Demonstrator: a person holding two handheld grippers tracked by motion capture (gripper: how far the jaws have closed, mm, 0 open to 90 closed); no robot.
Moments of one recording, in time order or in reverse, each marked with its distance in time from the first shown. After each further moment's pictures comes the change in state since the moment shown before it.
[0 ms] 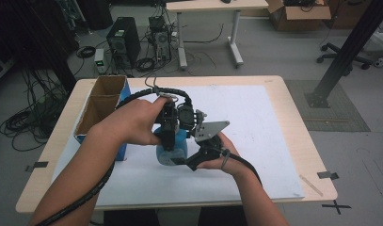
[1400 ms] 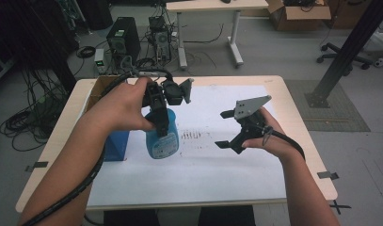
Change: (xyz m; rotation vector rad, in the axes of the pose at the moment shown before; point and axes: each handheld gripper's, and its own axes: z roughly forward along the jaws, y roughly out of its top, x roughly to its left) left arm 0.033 -0.032 -0.033 -0.006 -0.100 -0.376; right arm -0.039 0.025 -0.116 0.257 -0.135 -0.006
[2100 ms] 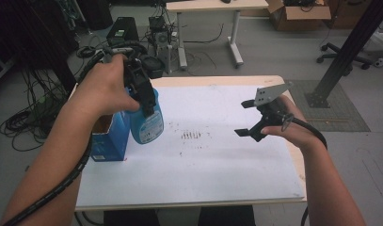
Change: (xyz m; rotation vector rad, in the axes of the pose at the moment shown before) left arm 0.036 -0.030 -0.047 -0.034 0.022 -0.305; right arm -0.028 -0.002 -0.049 0.077 -0.086 0.031
